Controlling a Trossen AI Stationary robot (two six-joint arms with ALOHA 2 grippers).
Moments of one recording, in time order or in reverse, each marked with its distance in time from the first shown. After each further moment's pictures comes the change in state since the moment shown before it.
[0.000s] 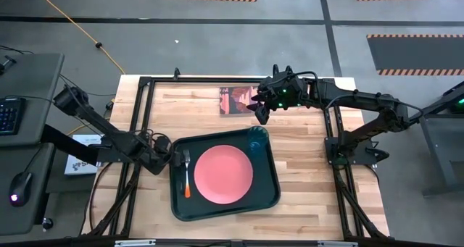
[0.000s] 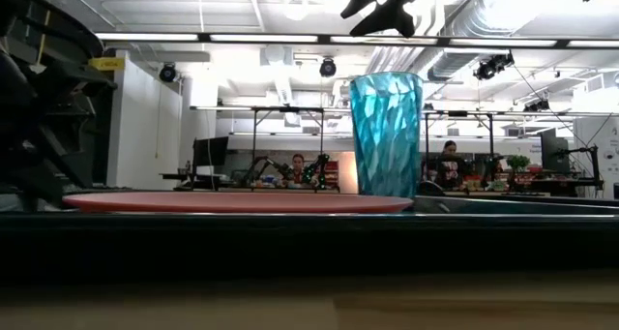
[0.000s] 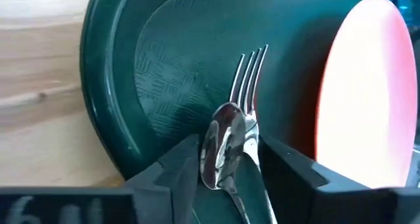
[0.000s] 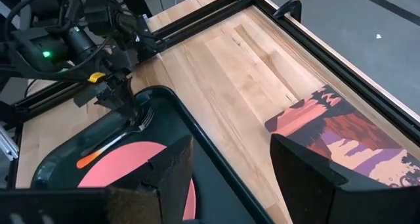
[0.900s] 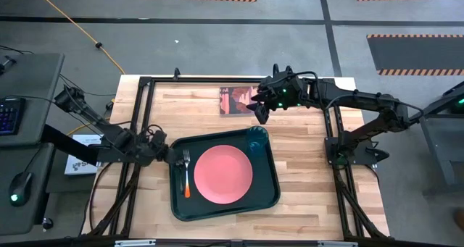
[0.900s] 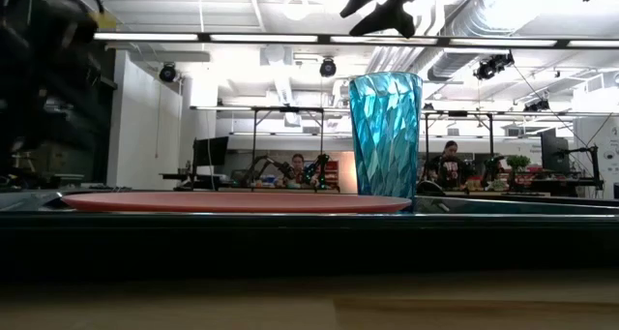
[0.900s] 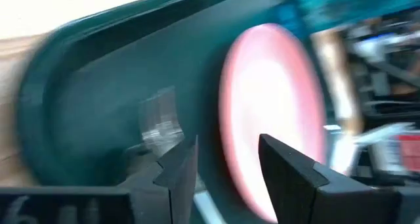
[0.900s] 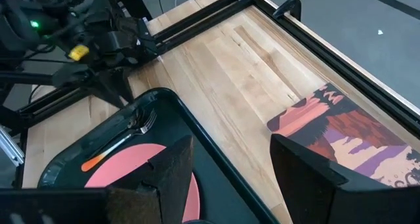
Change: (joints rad) left arm 0.000 -0.323 -0.001 -0.071 -0.097 0.251; right arm 0.000 0.000 0.000 0.005 0.000 0.029
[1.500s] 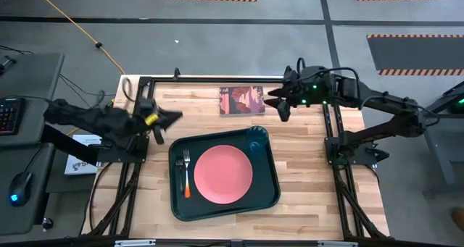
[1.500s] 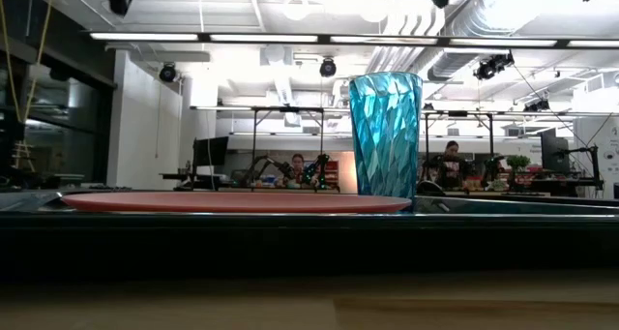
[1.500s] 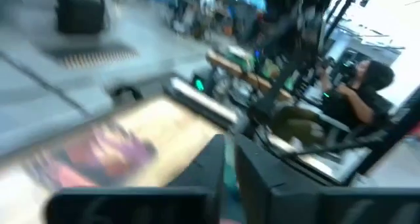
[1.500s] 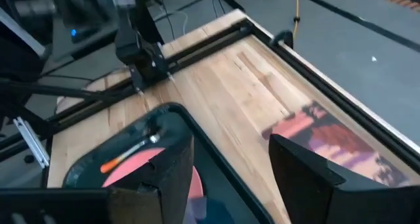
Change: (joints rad) left arm 0.302 -0.049 0.421 0.224 -0.075 1.124; right arm 0.000 -0.206 0.000 -0.108 0.010 -0.023
